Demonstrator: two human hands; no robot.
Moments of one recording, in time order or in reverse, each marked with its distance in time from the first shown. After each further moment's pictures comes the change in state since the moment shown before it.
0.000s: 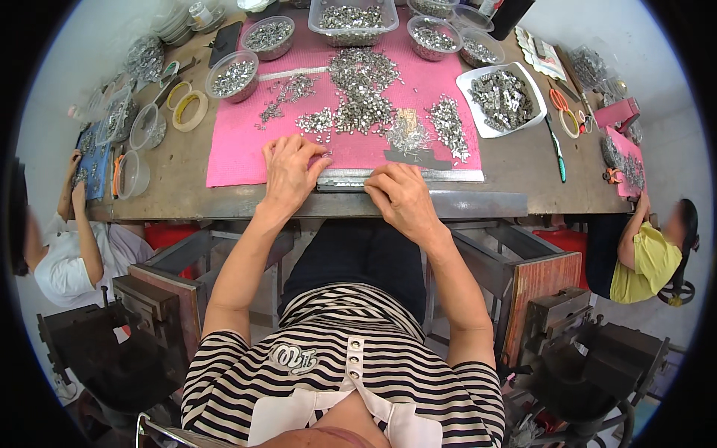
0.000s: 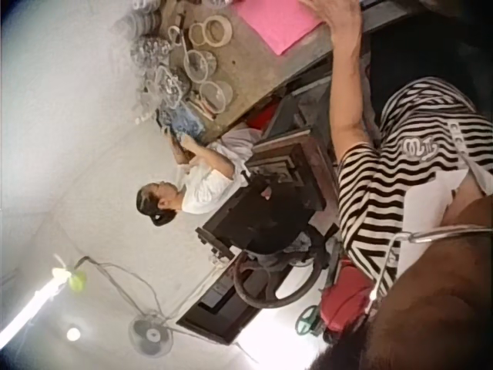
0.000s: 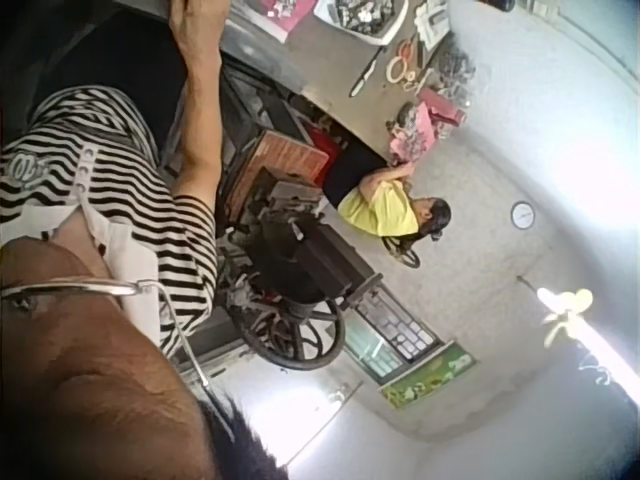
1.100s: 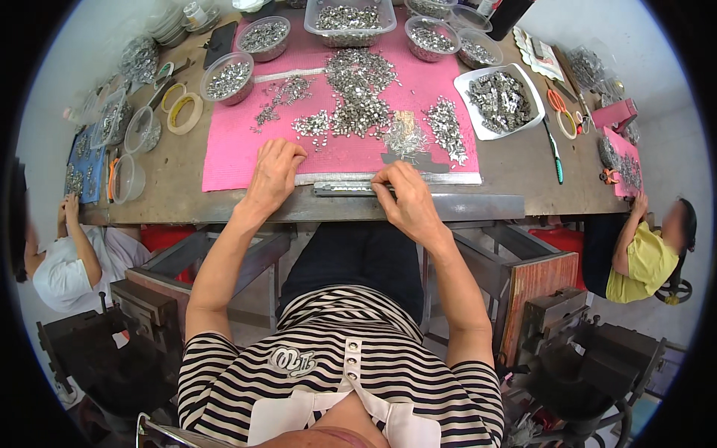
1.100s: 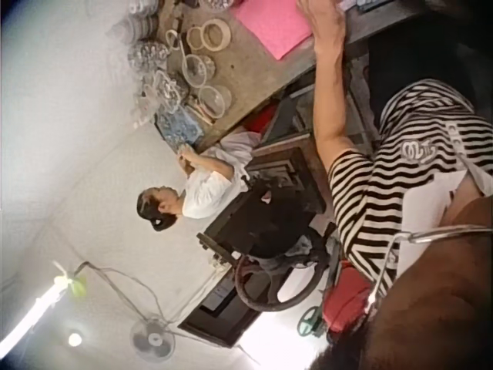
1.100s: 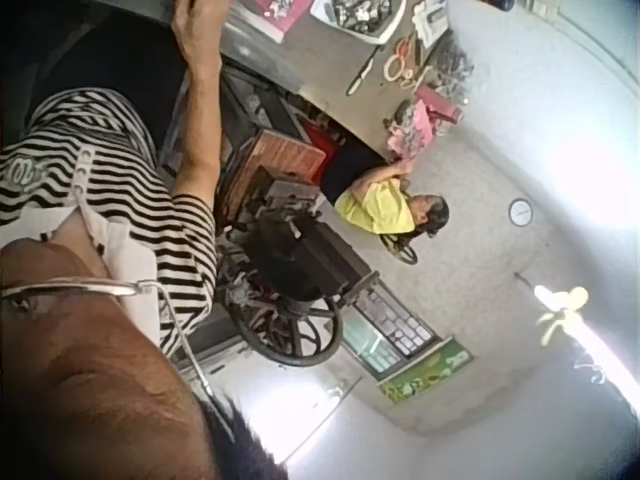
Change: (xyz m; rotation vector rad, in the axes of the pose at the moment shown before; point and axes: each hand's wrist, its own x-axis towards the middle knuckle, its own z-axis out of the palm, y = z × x) left_hand 0.000 -0.041 -0.008 -0.098 -0.095 0.121; right_hand 0.001 0.005 -0.007 0.156 0.008 0.136
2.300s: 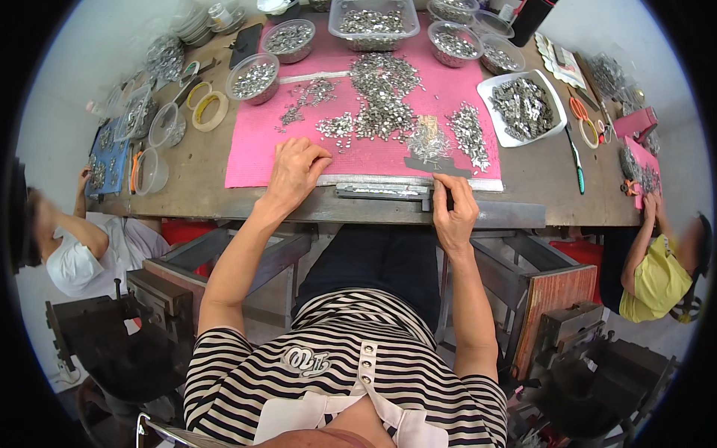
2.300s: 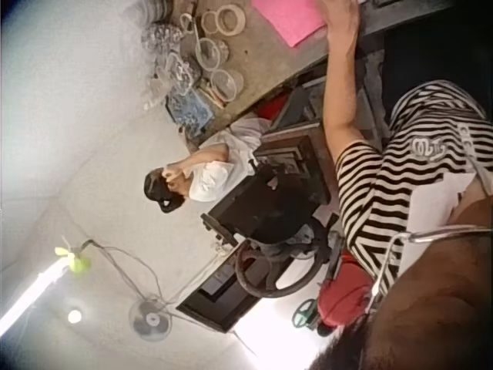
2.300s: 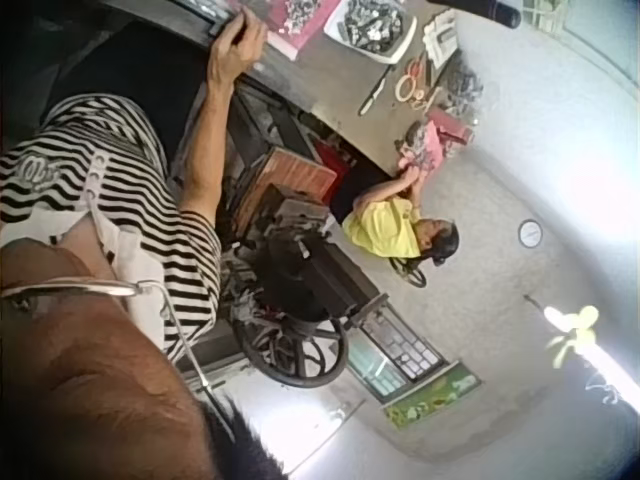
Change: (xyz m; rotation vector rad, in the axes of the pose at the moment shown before) left_hand 0.006 0.008 -0.006 0.026 -0.020 -0.065; right_hand -0.037 0.032 0.006 -0.065 0.447 0.168
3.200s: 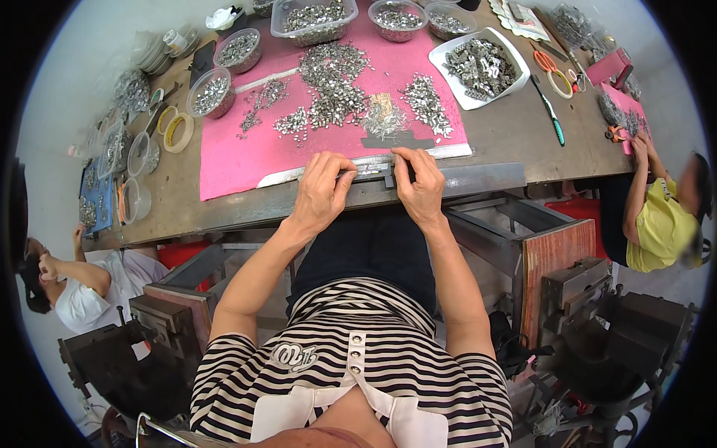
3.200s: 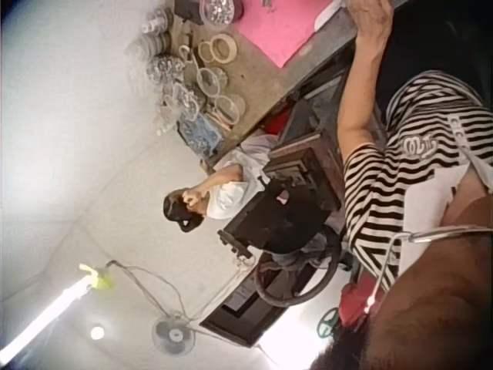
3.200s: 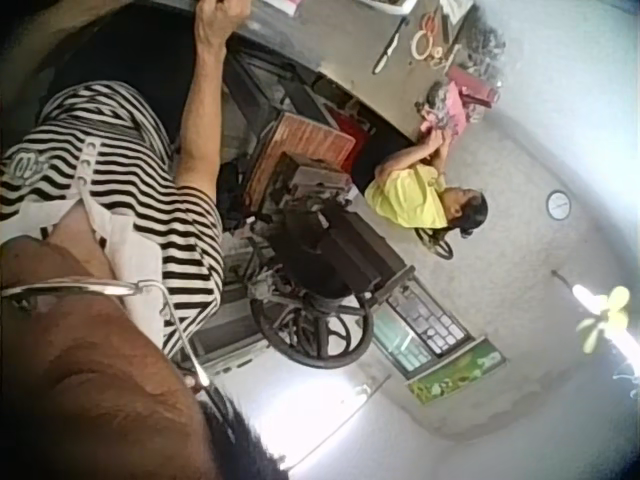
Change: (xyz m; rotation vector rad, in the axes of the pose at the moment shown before) left_hand -0.002 0.096 0.052 -0.321 0.069 0.134; right_hand -0.002 0.002 0.003 0.012 0.053 0.007
